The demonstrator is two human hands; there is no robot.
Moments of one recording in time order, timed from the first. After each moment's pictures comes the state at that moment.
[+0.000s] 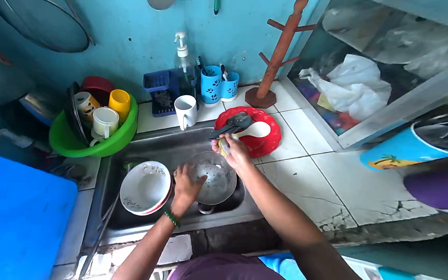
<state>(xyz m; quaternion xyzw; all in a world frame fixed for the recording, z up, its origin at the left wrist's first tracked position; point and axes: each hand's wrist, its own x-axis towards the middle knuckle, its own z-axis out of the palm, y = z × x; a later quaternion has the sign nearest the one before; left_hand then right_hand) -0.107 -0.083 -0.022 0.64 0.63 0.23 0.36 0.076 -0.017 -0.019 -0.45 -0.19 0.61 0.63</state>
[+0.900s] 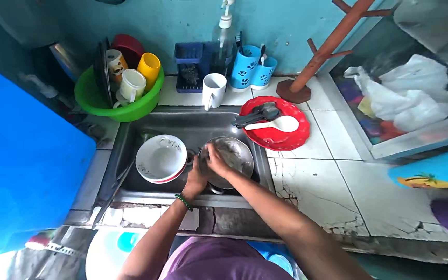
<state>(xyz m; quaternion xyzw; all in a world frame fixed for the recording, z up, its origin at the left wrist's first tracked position) -0.117 -0.111 -0.060 0.51 0.66 0.21 0.50 0.001 -0.040 -0.099 -0.53 -0.73 0.38 0.20</state>
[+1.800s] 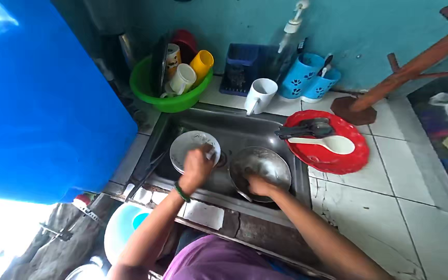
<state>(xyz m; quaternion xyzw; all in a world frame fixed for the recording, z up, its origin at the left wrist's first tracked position) -0.197 -0.126 0.022 0.62 0.69 0.27 0.26 0.032 -0.058 -0.083 -0.49 -0.79 0.32 -0.18</state>
